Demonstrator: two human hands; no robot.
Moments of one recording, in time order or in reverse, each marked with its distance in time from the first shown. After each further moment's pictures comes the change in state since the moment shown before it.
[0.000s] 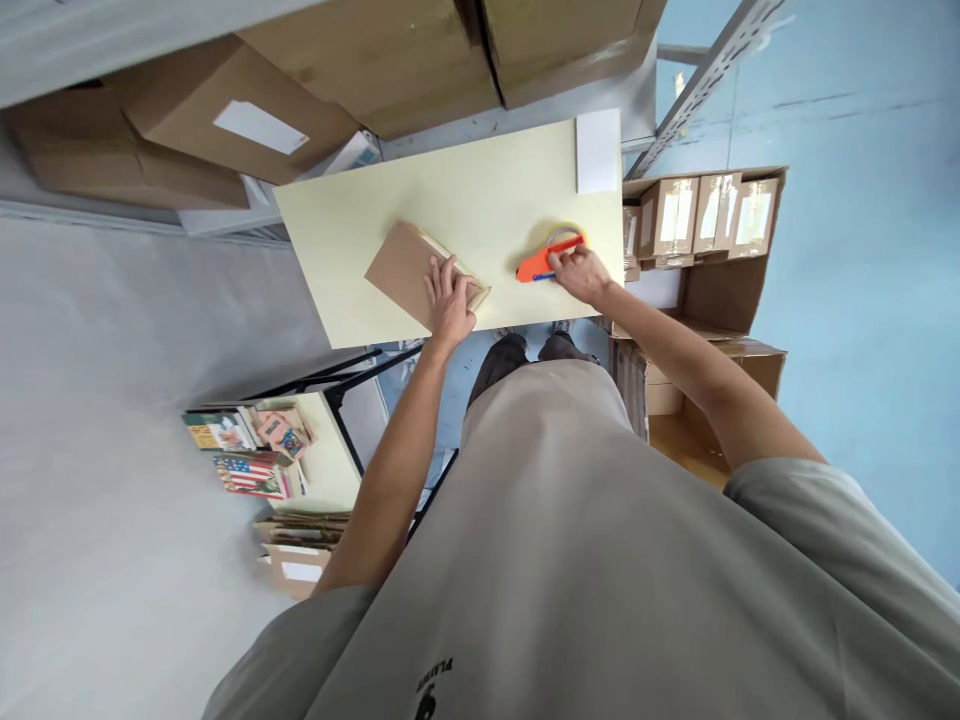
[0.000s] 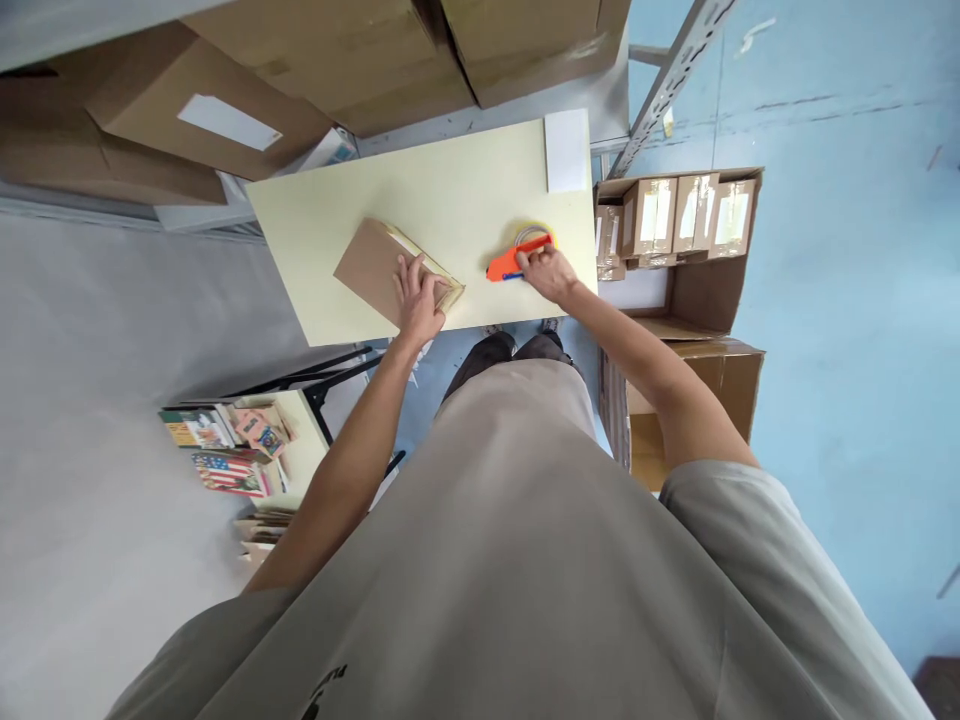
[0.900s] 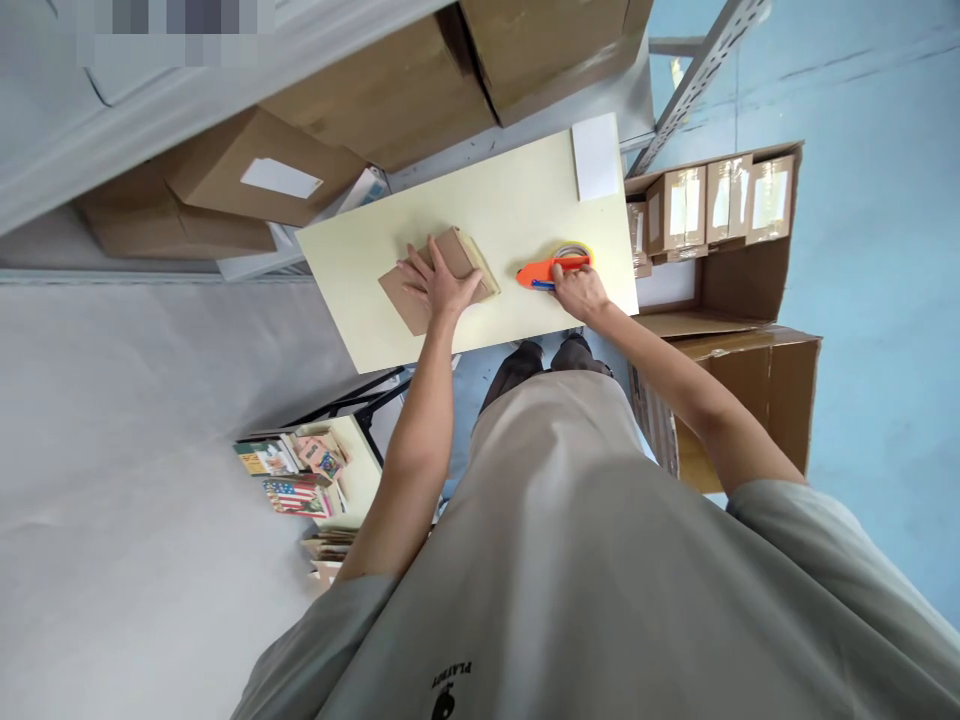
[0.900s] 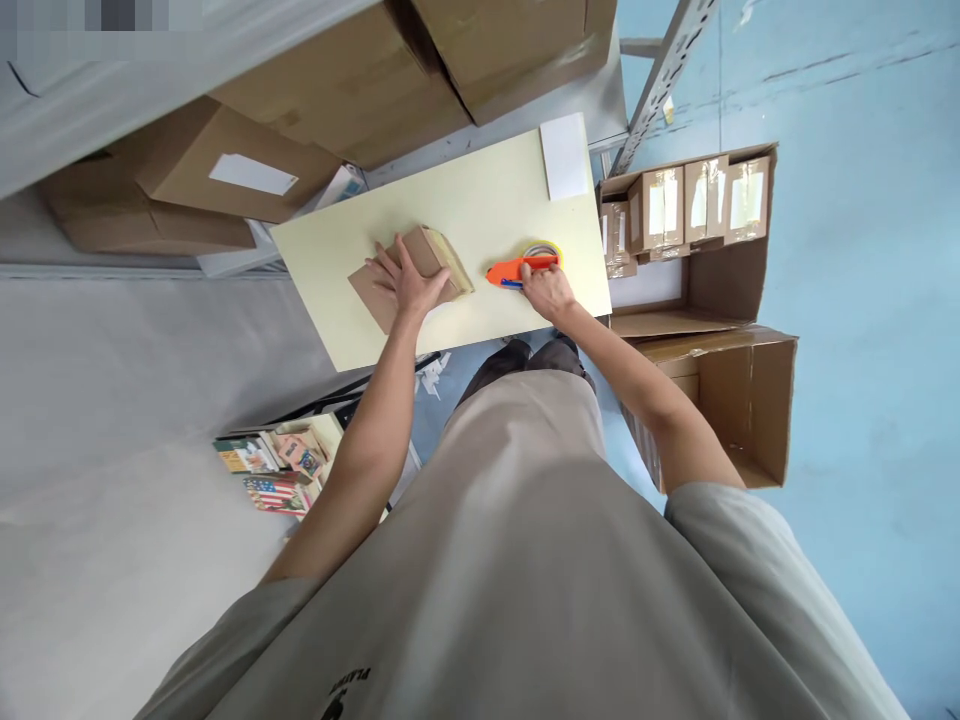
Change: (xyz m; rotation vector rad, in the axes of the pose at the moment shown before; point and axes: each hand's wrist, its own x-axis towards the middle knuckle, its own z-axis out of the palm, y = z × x) left_hand 0.084 0.010 -0.035 -0.091 0.135 -0.386; right_hand -0.010 -0.044 -0.027 0.123 -0.101 0.277
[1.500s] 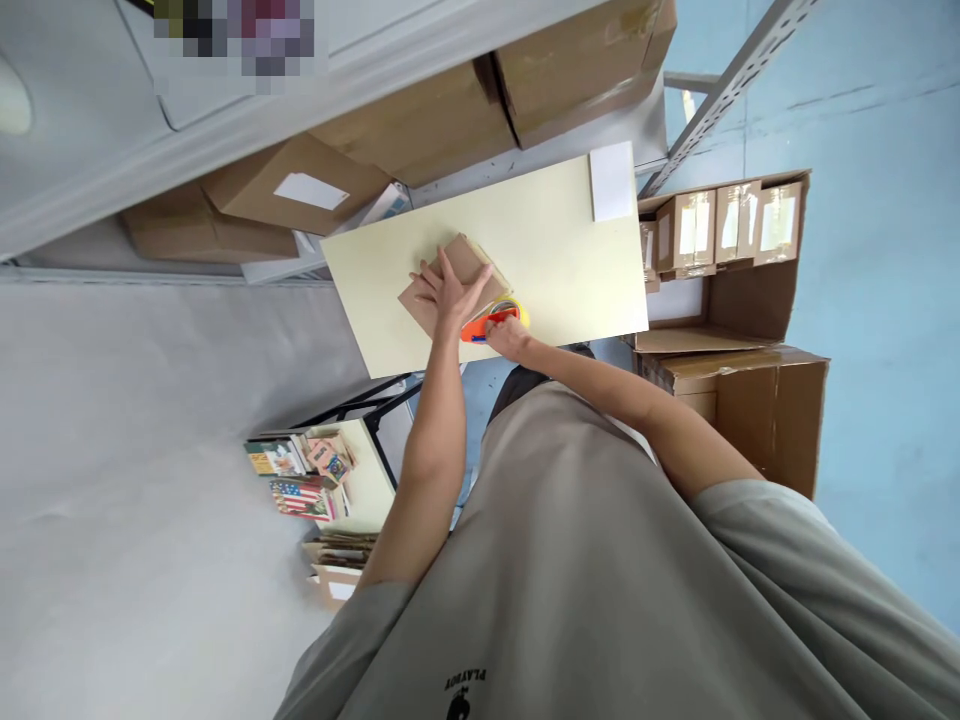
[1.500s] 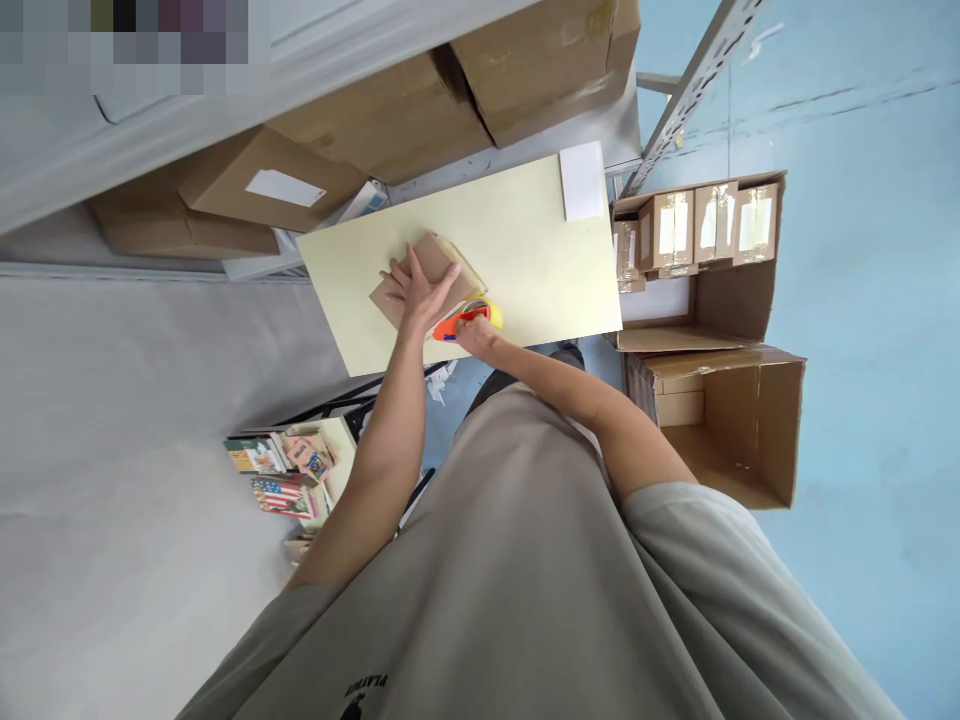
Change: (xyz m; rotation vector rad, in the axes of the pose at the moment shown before) left_hand 0.009 -0.002 -0.022 -0.098 0.016 -0.032; right_hand 0.035 -0.167 0.008 -0.046 -0.087 -0.464
